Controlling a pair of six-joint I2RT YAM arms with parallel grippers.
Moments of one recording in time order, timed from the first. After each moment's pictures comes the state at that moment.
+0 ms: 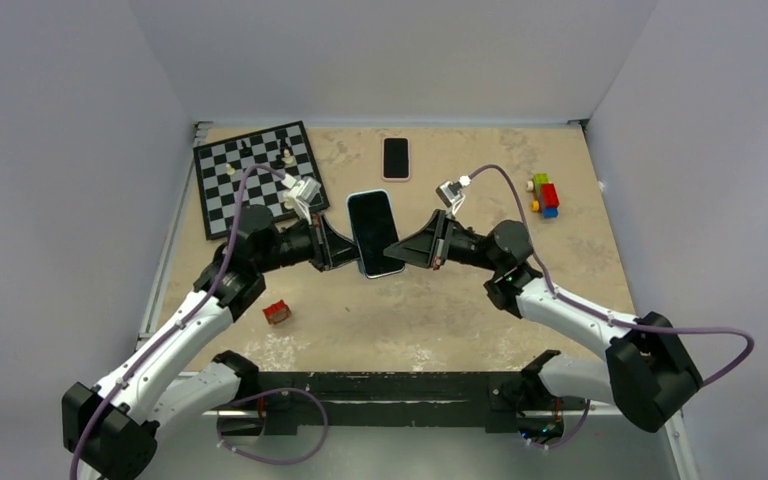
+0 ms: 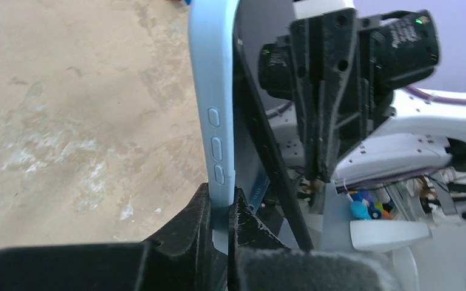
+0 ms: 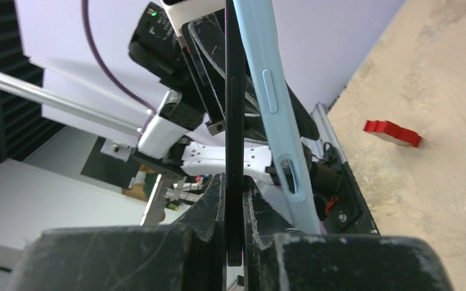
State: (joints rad) left arm -0.49 0.91 0.73 0.00 0.64 -0.68; right arm 0.61 1.20 0.57 0.91 -0.75 1.37
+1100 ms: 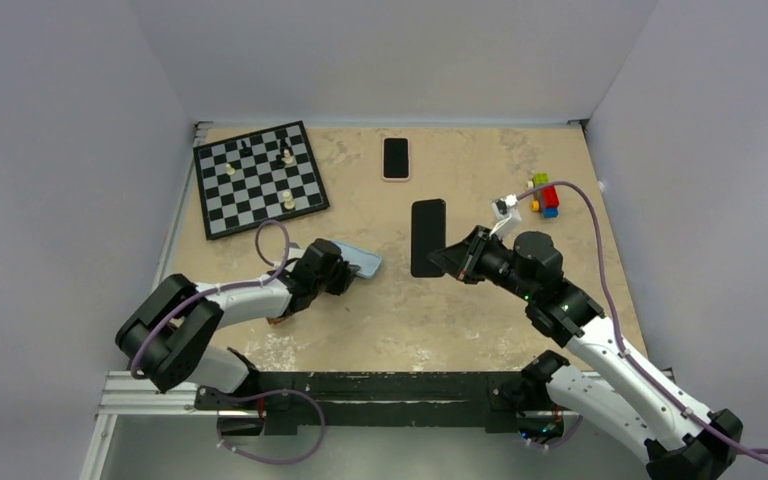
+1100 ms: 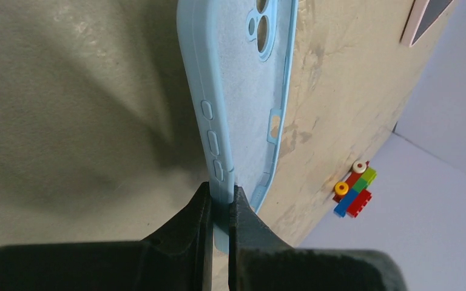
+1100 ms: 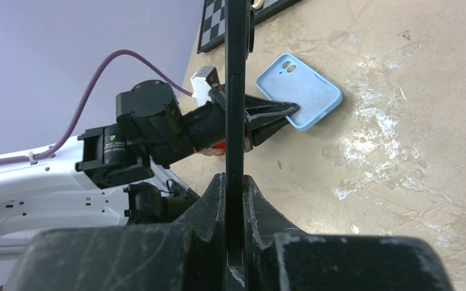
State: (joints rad) left arm -0.66 1.40 0.51 0.07 -0.21 -1.78; right arm 0.61 0.73 0.65 -0.17 -0.20 0.85
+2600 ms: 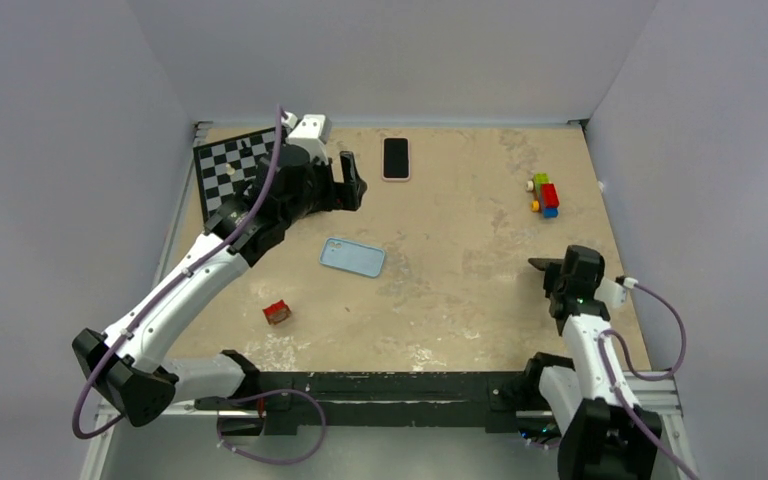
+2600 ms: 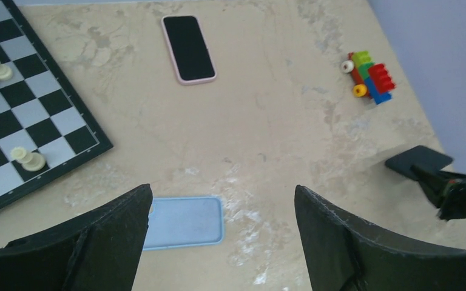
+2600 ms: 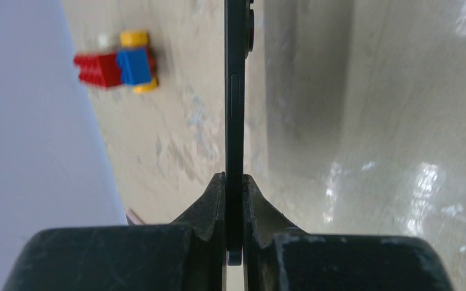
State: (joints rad) left arm -0.62 1.24 1.34 -0.47 -0.15 -0.40; right arm -0.15 0.79 0.36 -0.28 0.26 1.47
